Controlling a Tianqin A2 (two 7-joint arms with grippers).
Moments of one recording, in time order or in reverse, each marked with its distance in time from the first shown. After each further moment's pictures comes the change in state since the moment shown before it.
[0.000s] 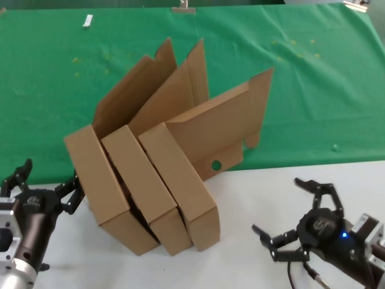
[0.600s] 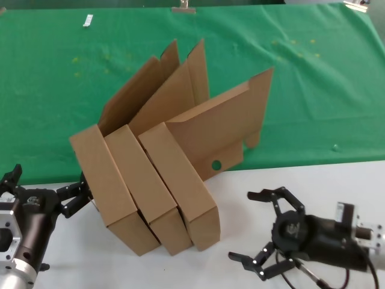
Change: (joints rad) left arm 0.000 0.000 0.000 0.000 0.000 0.000 0.000; right arm 0.424 0.016 -0.185 -0.554 -0.002 -0.550 -0.122
